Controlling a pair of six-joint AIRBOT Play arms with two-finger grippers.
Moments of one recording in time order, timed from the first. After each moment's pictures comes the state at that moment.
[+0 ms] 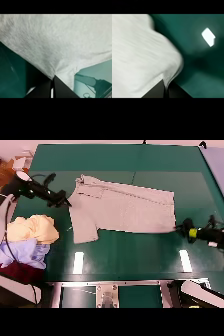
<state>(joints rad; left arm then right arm) 0.12 -1.69 1.52 0.86 -1.38 -1.27 -0.67 -1.18 0.60 -0.59 0.98 1.24</state>
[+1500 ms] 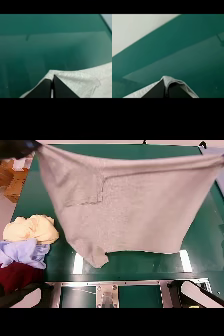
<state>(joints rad) 0.12 -1.21 1.52 0.78 -1.08 -1.26 -0.56 -1.15 1.26 -0.58 0.98 1.26</state>
